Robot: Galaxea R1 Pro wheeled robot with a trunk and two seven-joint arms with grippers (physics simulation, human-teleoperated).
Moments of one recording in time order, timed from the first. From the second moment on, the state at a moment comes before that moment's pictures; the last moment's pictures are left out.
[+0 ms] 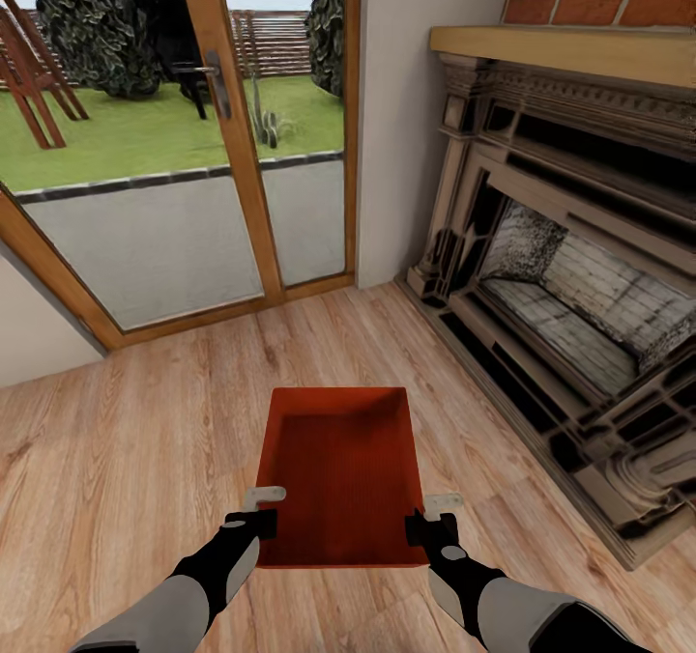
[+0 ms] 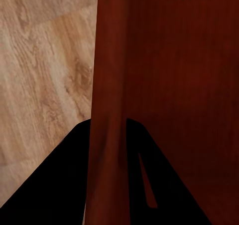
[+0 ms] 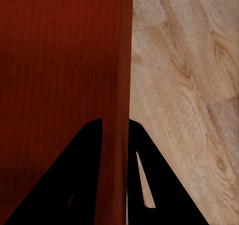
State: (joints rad) left arm -0.67 -0.11 0.08 -0.27 -0.05 0.11 0.18; right arm -0.73 0.13 0.52 0.01 -0.42 -0.29 -0.16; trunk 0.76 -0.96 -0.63
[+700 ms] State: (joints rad) left arm -0.67 -0.11 0.08 -0.27 -0.05 0.11 0.18; right arm -0.73 0.13 0.52 0.00 -0.41 -0.29 -0.16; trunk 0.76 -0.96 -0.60
